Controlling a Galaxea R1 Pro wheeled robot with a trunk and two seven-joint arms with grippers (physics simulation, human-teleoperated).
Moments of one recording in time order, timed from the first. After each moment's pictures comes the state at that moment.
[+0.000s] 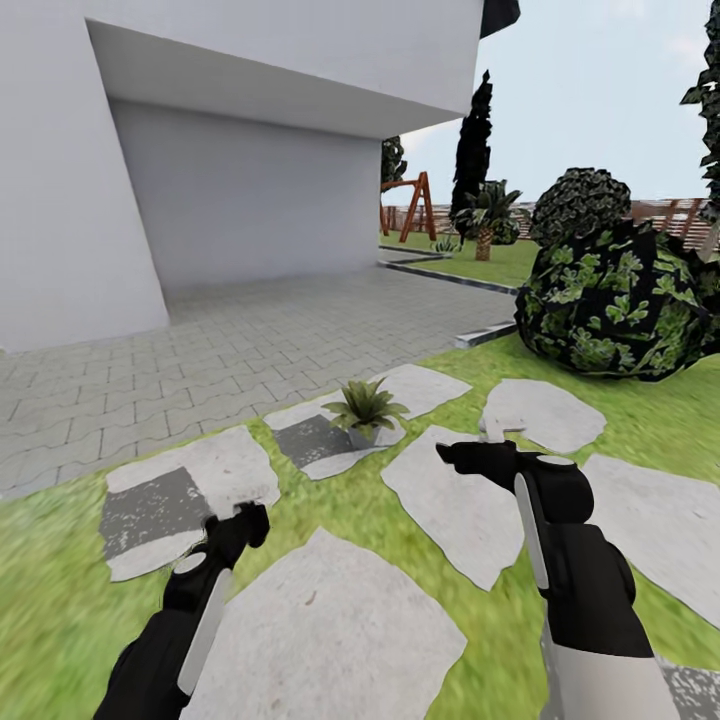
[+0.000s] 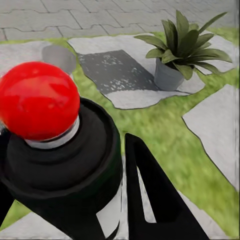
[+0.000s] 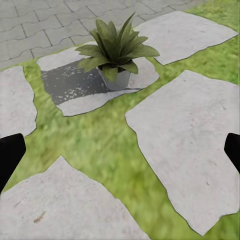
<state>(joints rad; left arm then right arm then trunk) -0.34 -0.07 -0.02 -1.33 0.19 0.39 0.17 -0.56 0.08 -0.06 -1.61 0.16 0.97 0.27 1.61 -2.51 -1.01</state>
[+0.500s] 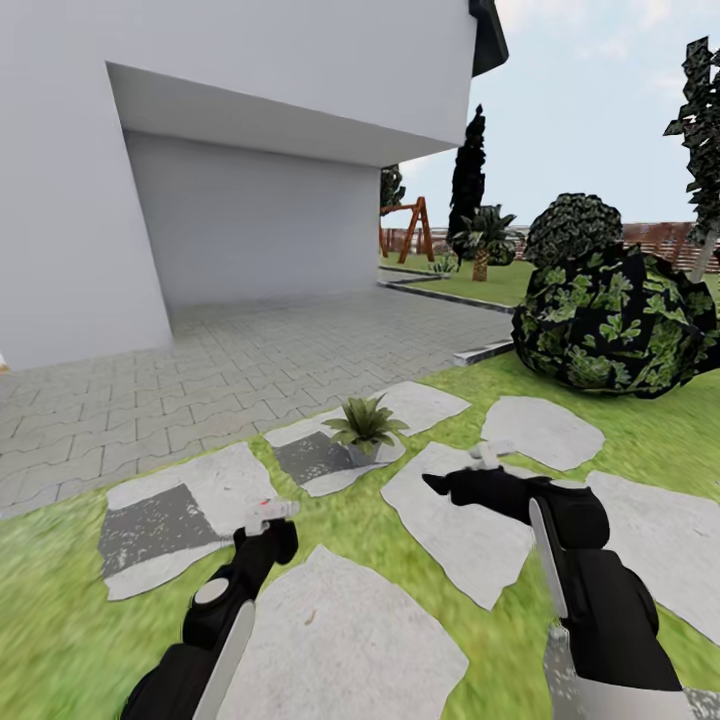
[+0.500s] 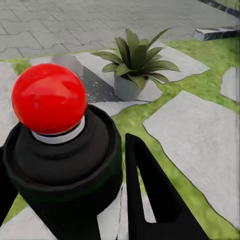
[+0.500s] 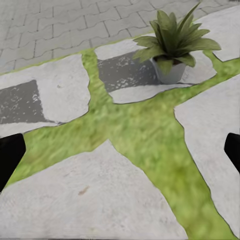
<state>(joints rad) -0.24 -0.09 -0.17 -1.42 0.21 0.36 0.17 -0.48 0.02 -0.07 -1.61 0.16 0.97 0.57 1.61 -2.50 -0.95</state>
